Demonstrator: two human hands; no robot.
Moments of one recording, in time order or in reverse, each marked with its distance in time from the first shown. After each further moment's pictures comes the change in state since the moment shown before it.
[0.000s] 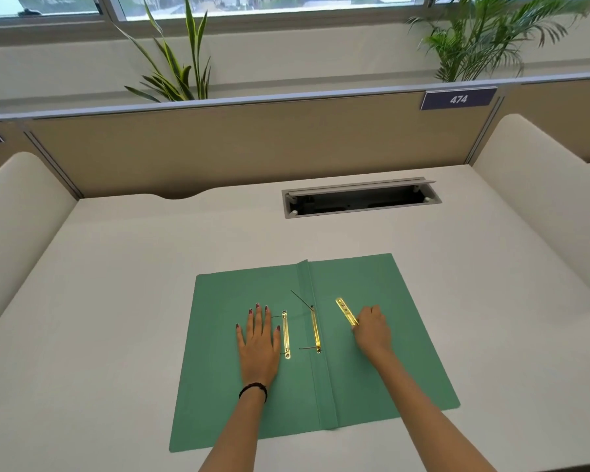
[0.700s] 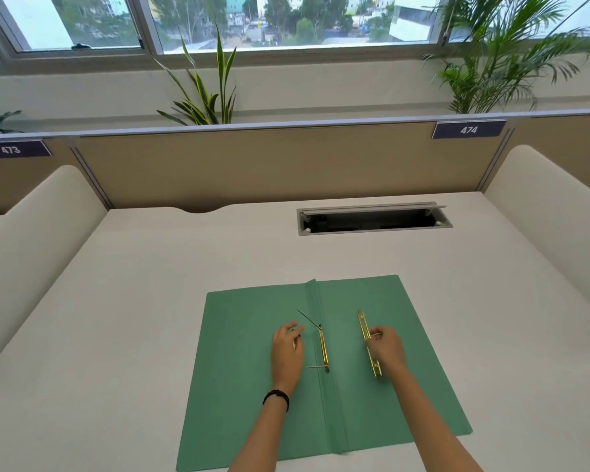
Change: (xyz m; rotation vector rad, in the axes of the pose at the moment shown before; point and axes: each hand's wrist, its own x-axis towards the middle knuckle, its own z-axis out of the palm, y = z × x) left_hand -0.008 0.048 -0.021 -0.662 0.043 -0.058; right_hand -0.003 0.013 -0.008 0.569 0.010 0.156
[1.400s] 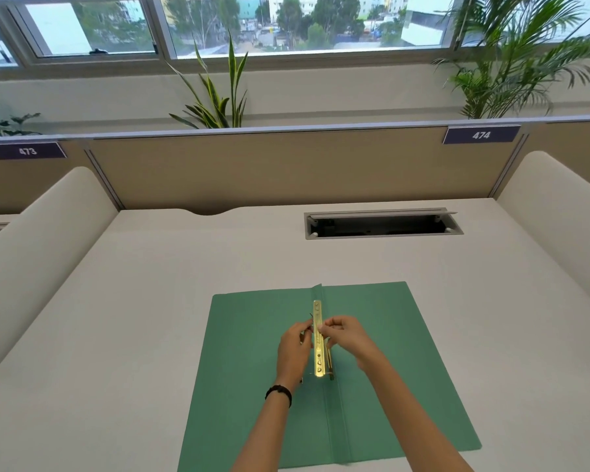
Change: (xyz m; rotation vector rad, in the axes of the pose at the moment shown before) left_hand 0.015 0.014 -0.004 -0.199 -0.051 -0.005; right_hand -0.029 -0.072 0.025 0.268 -0.485 -0.180
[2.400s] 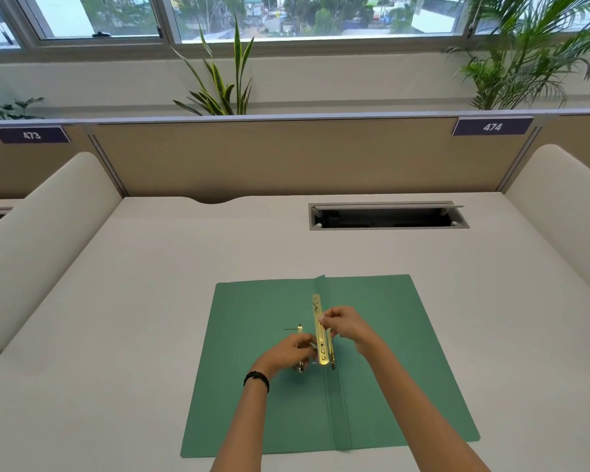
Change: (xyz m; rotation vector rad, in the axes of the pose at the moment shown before) left_hand -0.005 0.002 -0.039 0.081 -0.670 -0.221; right_hand 0.007 -0.006 0.000 -0.149 -0.054 0.073
